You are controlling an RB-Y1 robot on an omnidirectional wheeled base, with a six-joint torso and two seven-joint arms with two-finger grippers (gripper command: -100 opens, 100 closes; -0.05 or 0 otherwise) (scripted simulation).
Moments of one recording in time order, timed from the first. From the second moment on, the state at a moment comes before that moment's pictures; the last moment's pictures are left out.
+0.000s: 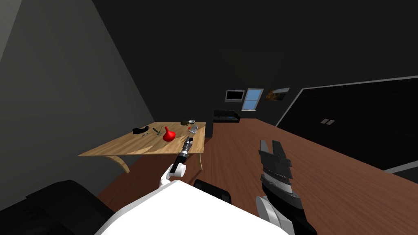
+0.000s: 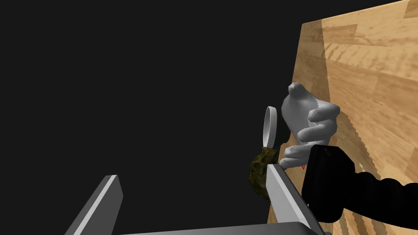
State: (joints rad) left arm 0.22 0.15 0.05 -1.40 0.19 -0.56 0.07; right arm 0.55 -0.04 0.05 -2.24 -0.06 -0.63 0.17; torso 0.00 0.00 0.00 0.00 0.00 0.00
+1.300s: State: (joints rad) left arm 0.21 0.04 0.09 -1.13 0.14 -0.58 0.10; right arm 0.55 -0.04 0.05 -2.24 -0.06 -0.63 0.17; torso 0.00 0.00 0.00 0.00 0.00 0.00
